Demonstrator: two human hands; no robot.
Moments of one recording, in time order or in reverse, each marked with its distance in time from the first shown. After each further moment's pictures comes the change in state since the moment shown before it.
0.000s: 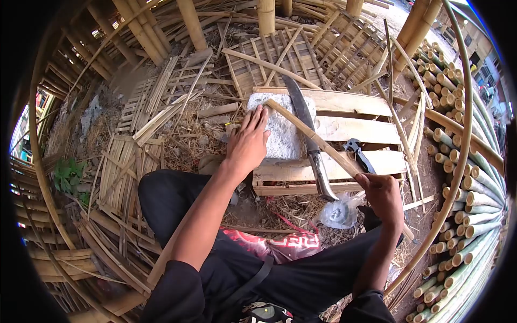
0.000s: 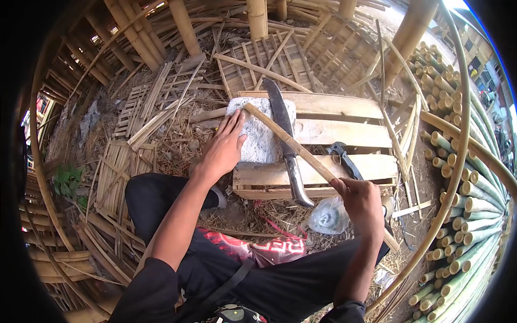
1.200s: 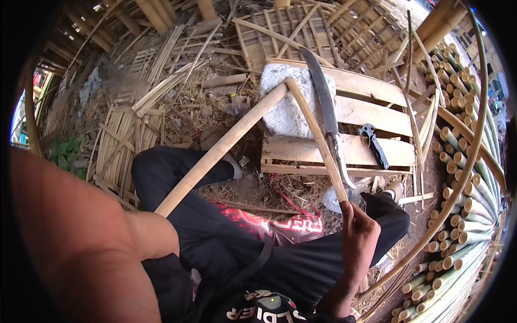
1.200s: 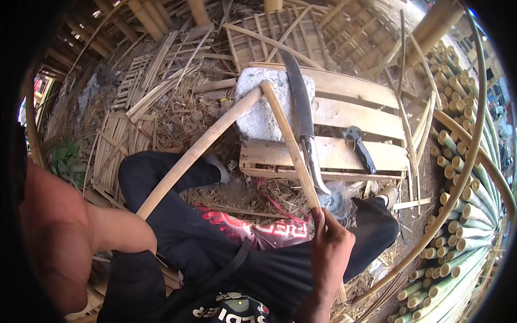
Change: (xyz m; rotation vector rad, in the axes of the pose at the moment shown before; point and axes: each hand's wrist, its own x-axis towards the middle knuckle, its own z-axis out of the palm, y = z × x) left_hand -0.110 -0.003 -0.214 -0.558 0.833 0.548; right_hand -0.102 -0.046 0.064 0.159 0.081 0.199
